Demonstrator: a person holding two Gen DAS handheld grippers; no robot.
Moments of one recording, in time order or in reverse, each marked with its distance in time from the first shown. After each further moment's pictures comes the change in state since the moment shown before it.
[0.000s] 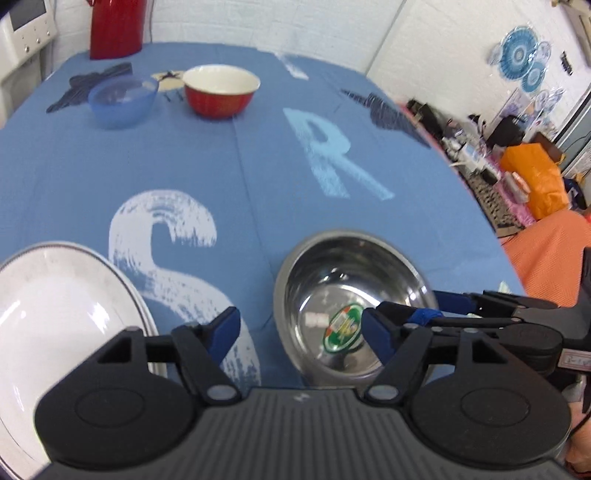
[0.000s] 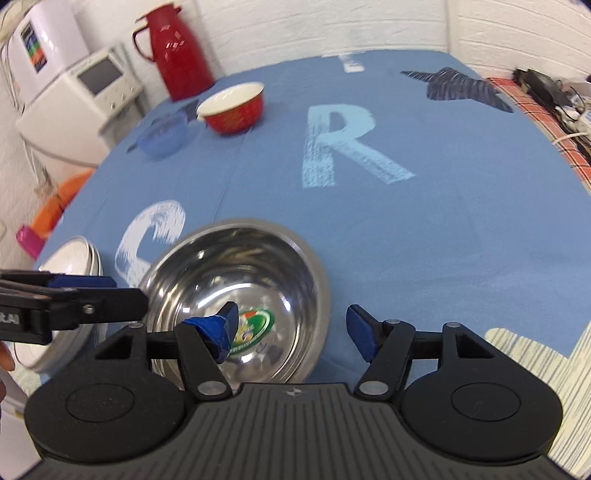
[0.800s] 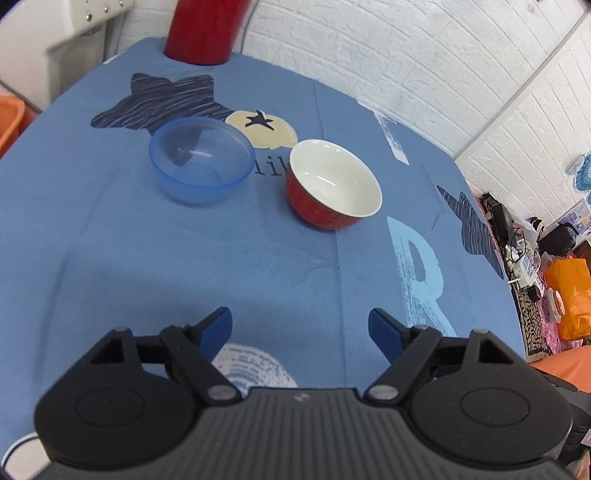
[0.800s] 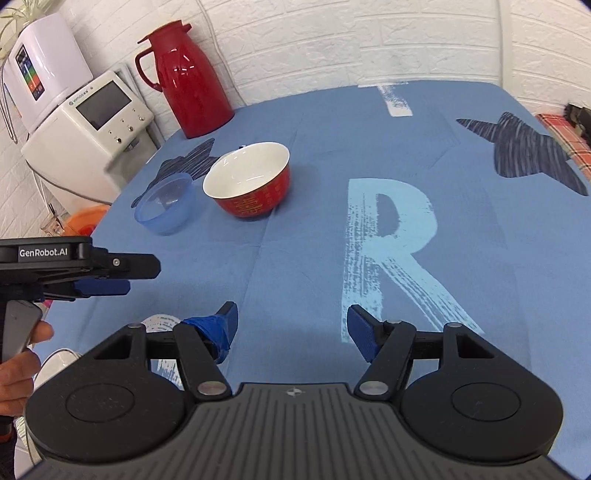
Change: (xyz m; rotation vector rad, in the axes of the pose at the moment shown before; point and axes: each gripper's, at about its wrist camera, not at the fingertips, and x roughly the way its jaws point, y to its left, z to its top) left arm 0.051 0.106 0.130 -0.285 -0.065 0.079; right arm 0.074 0.021 0.124 -0.047 0.002 0.096
